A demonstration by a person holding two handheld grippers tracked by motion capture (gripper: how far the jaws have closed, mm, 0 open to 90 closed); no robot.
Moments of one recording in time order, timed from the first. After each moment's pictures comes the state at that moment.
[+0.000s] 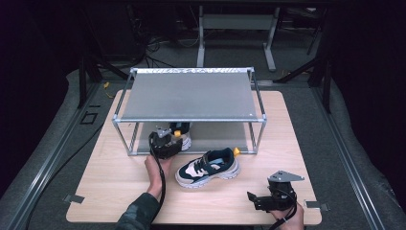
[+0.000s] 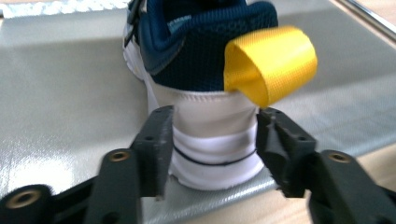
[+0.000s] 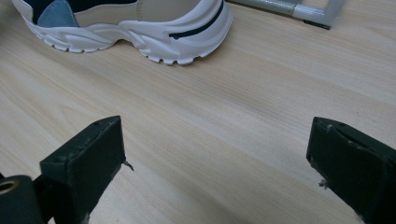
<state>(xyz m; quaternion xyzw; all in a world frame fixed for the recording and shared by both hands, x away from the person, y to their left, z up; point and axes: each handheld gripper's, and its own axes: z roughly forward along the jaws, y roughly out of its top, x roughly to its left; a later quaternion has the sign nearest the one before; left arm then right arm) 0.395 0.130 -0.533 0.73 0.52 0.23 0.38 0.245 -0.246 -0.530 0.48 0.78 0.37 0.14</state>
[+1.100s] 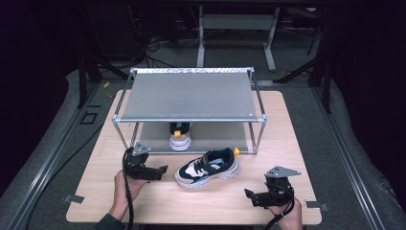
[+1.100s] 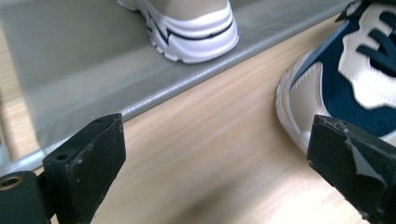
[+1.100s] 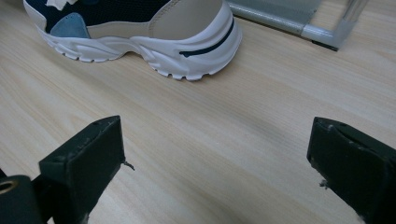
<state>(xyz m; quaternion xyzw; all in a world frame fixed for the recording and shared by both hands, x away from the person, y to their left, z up) 0.323 0.198 -0.513 0.80 0.44 0.16 0.36 0.255 -0.238 -0.519 0.46 0.80 0.37 0.14</state>
